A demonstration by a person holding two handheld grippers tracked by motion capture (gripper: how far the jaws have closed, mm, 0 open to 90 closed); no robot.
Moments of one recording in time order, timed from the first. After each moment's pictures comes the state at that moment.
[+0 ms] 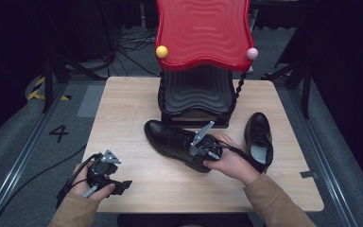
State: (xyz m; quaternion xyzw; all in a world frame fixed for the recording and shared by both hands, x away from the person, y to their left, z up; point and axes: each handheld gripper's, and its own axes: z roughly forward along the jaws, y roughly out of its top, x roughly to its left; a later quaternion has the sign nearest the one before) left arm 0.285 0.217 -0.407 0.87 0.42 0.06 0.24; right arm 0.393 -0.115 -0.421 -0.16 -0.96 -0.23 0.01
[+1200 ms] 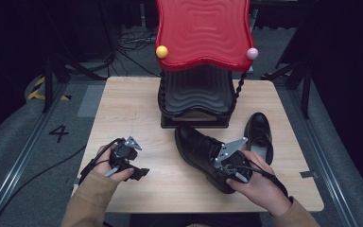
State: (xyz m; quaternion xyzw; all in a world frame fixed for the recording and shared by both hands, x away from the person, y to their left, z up) left arm 0.338 0.171 -0.406 0.90 0.36 0.04 0.24; right arm 0.311 -0.166 -0.366 -0.23 -0.94 -0.24 -0.04
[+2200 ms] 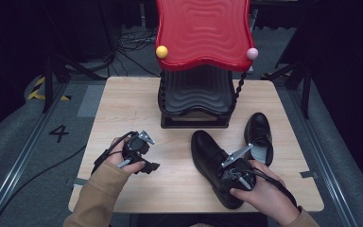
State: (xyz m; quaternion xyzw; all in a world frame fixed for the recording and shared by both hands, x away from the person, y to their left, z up) left arm 0.358 0.148 -0.405 0.91 0.33 0.03 0.24; right arm 0.301 -0.185 -0.391 -0.33 -0.92 -0.21 0.04
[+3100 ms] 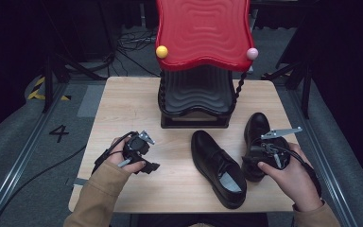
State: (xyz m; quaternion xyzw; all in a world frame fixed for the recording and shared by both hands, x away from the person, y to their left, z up) left arm 0.360 0.148 -0.408 0.91 0.33 0.02 0.24; right arm 0.336 -0.266 -0.366 -0.46 -0.83 -0.30 -0.08
